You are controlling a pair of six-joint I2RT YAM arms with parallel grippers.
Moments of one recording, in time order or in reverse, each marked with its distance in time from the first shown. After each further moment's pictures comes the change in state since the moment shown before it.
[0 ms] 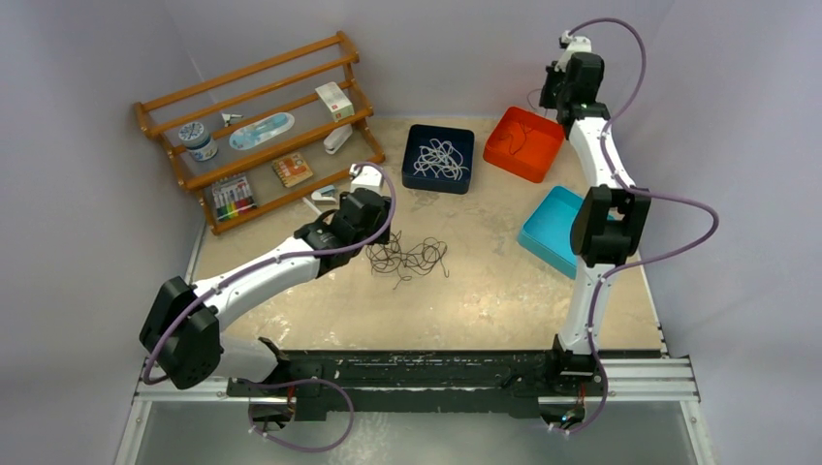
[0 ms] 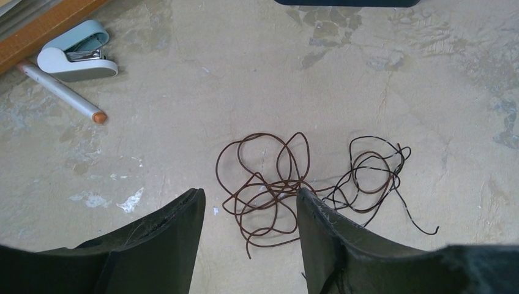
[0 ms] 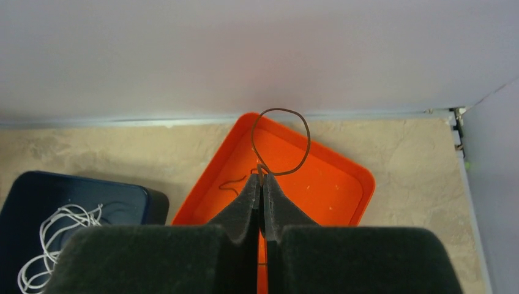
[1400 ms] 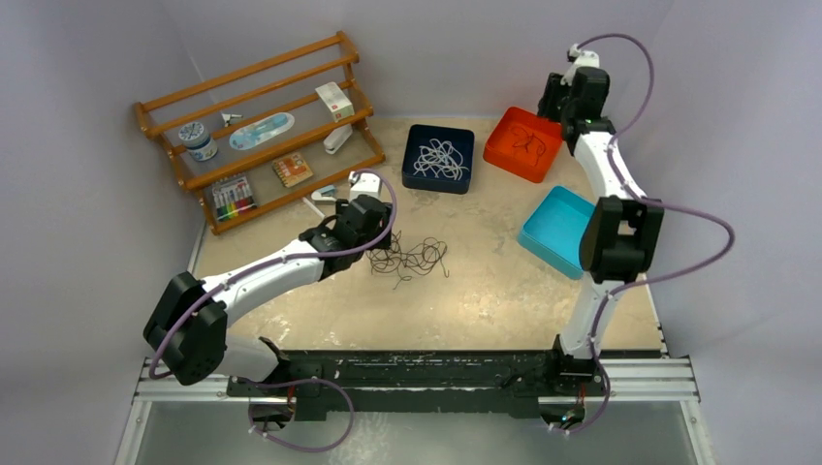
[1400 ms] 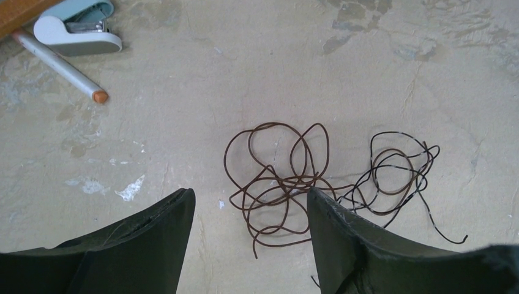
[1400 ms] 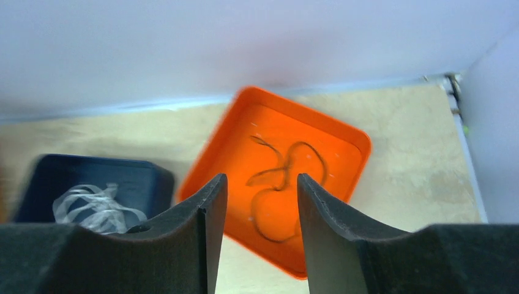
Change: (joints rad) left arm 0.000 0.027 -0.042 0.027 -0.031 -0.035; right arm -0.006 -0.114 -0.242 0.055 0.051 0.032
